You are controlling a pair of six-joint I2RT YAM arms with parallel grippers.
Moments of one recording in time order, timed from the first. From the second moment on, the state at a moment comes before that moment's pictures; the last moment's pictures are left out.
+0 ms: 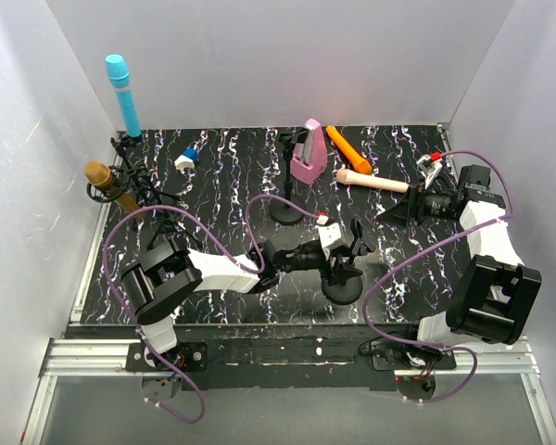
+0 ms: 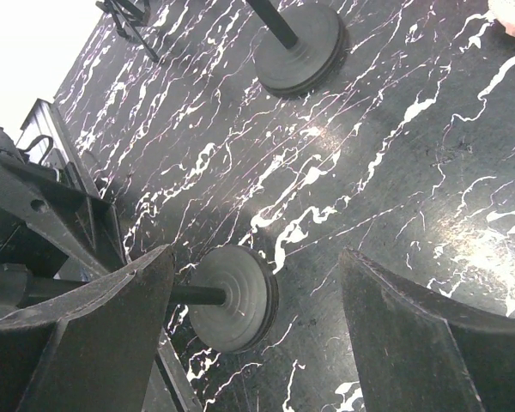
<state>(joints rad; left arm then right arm) -1.05 1.75 0.85 0.87 0.44 -0.09 -0.28 1.43 1.05 -0.72 -1.20 -0.45</state>
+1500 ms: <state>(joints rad) -1.12 1.64 0.68 0.98 -0.72 0.05 -0.28 1.43 1.03 -0.72 -1.21 -0.45</state>
